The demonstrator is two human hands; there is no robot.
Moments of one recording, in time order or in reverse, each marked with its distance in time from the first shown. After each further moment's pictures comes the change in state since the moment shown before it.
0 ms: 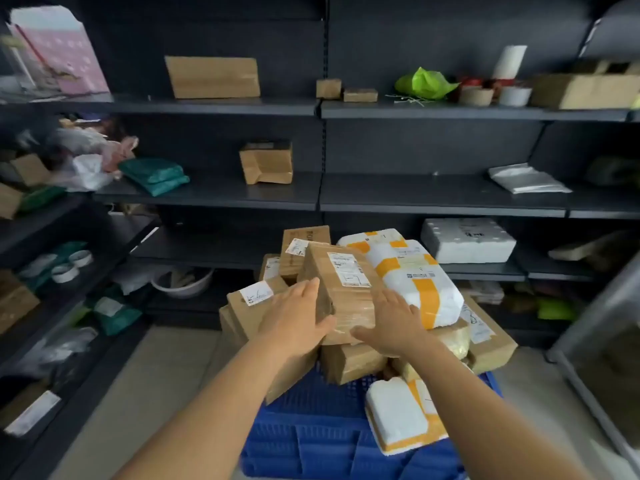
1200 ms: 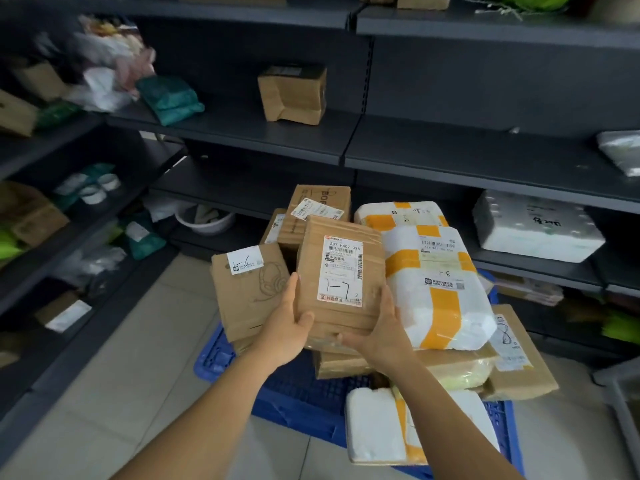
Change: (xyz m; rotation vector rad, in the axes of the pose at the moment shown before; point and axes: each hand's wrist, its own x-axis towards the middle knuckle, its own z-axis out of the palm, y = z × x) left_hand 0.075 0.010 0.084 -0.818 -0.003 -0.512; right_hand 0.099 0.063 0.056 0.651 -0.207 0.027
